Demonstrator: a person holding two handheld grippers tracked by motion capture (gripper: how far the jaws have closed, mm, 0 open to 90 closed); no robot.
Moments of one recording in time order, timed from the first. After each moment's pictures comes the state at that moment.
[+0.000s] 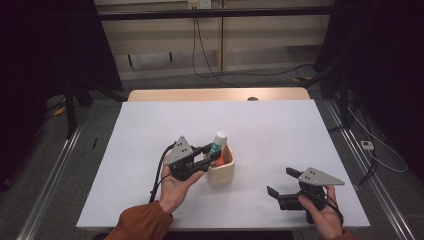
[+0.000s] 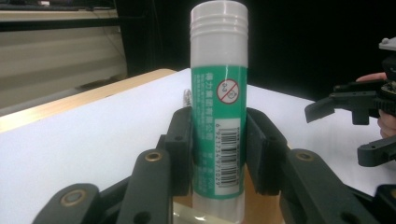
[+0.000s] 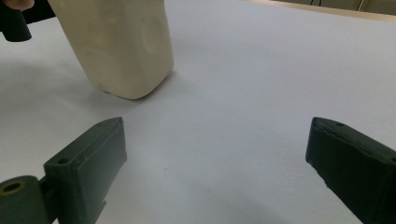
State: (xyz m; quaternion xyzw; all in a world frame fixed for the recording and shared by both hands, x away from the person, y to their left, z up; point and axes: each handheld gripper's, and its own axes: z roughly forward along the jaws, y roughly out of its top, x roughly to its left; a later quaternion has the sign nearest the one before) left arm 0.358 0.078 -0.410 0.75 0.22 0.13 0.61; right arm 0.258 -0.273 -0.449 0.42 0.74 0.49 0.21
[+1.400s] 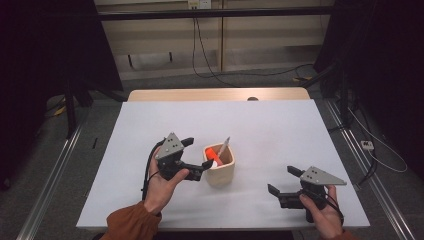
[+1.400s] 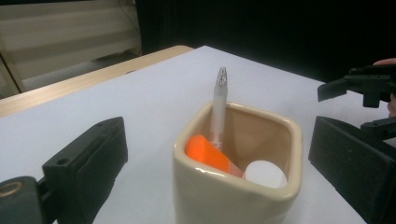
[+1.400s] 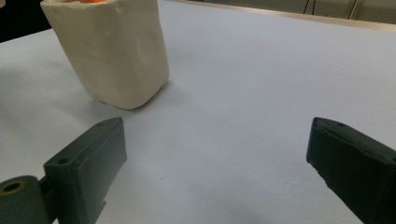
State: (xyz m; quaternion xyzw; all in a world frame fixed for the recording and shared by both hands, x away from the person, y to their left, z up) left arm 0.353 0.102 -0.386 0.78 0.25 0.13 0.56; right arm 0.259 -0.275 -0.447 0.42 0.73 0.50 0.22
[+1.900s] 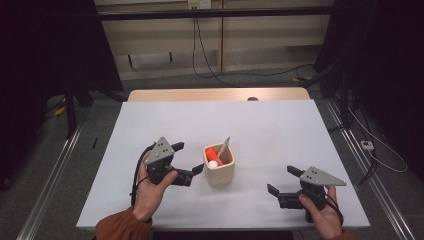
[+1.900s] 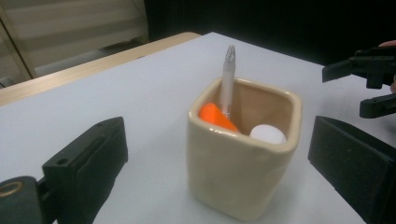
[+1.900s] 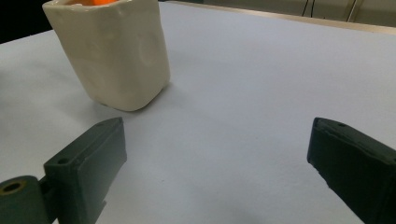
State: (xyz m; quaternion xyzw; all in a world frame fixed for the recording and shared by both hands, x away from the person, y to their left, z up) left arm 0.342 0.128 -0.384 0.79 0.27 0.14 0.54; right arm 0.258 -0.273 -0.446 0.42 0.73 0.50 0.22
